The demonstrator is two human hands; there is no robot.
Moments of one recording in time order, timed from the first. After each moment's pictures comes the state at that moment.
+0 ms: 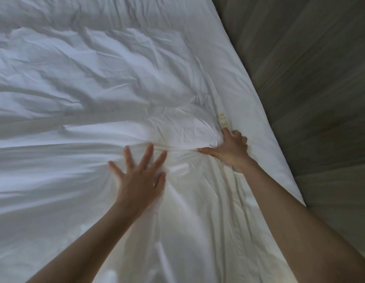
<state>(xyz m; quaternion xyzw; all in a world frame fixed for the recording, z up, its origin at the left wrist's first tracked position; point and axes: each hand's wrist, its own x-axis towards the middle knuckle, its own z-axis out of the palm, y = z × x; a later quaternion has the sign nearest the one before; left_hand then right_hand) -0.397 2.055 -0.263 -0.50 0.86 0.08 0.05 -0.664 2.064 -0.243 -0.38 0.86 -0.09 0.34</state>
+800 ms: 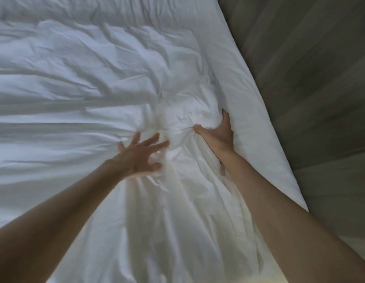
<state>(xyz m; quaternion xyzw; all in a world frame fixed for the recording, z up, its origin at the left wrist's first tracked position) -0.370 2.018 -0.241 -0.44 0.84 0.27 0.16 -0.594 2.062 -0.215 -0.31 0.82 -0.37 0.32</state>
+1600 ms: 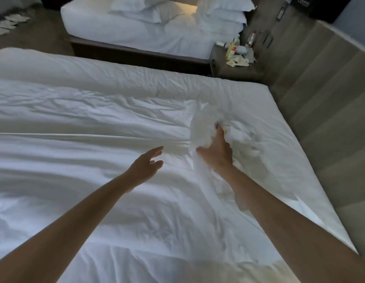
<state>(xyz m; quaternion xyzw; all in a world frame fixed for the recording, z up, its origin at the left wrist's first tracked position) 0.009 2.088 -0.010 -0.58 0.61 0.51 -0.20 -0.203 2.081 0.016 -0.50 0.78 -0.27 0.27</state>
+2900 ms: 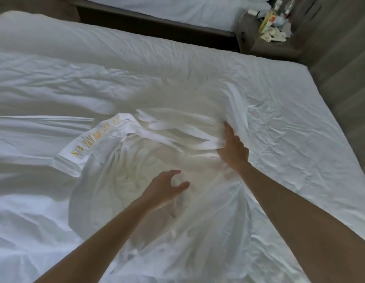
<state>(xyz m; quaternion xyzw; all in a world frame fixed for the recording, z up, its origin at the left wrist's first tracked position) 0.158 2.063 -0.096 -0.58 0.64 0.50 -0.05 -0.081 1.990 -0.103 -0.54 0.82 -0.06 0.18</state>
